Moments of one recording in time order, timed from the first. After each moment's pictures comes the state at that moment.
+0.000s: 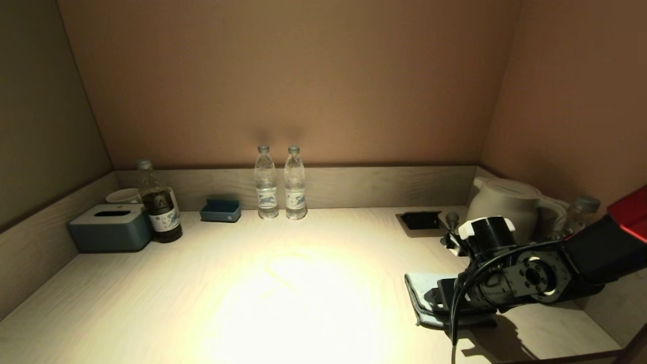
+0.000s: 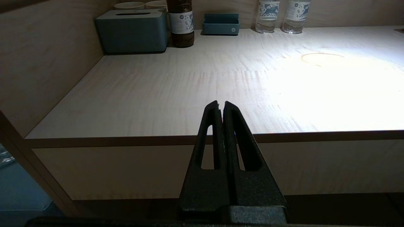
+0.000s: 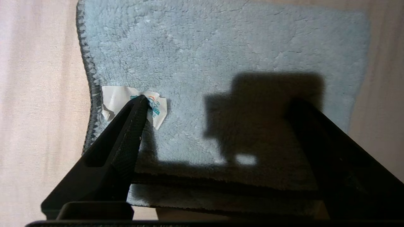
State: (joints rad) left arm 0.01 0.00 0.00 0.01 -0.02 -0.01; right arm 0.11 1.91 -0.79 -0.13 0.00 0.05
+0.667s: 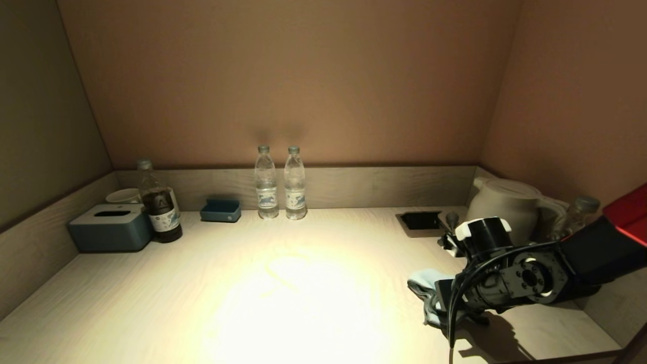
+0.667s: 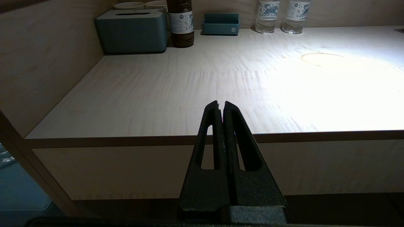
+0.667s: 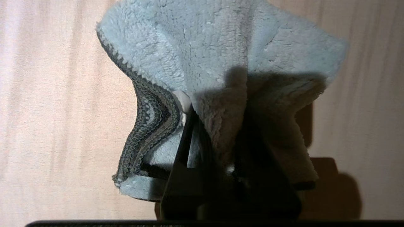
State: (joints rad) left arm 0.01 0.00 0.00 0.01 -0.02 -0.01; right arm 0.13 1.92 -0.79 -0.13 0.00 0.06
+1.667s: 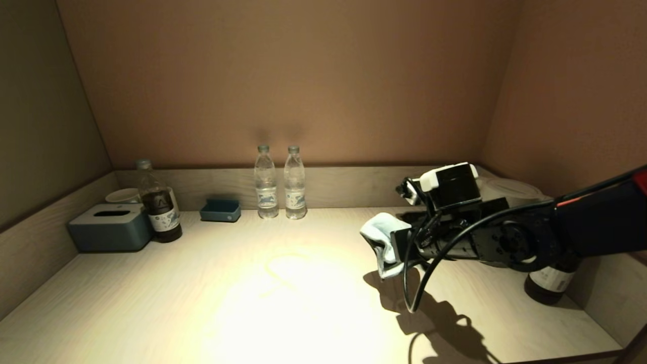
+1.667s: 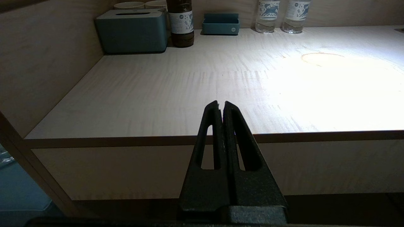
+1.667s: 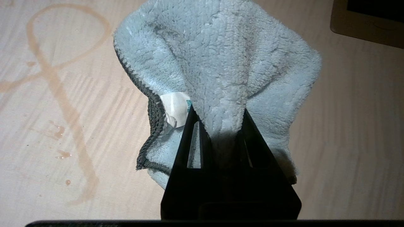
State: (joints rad) left arm 0.01 0.00 0.00 0.01 -0.02 -0.01; right arm 0.37 1.83 -1.05 -0.12 -0.03 0.06
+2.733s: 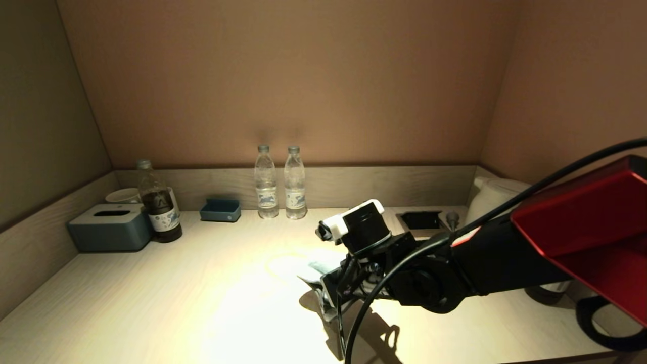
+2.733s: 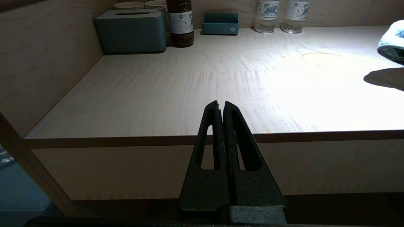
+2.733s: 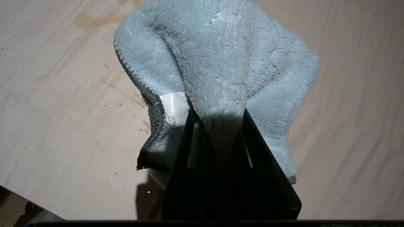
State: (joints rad) left arm 0.01 0.00 0.00 0.01 -0.02 -0.01; right arm 0.67 1.98 -1.10 -0.12 -0.13 0.06
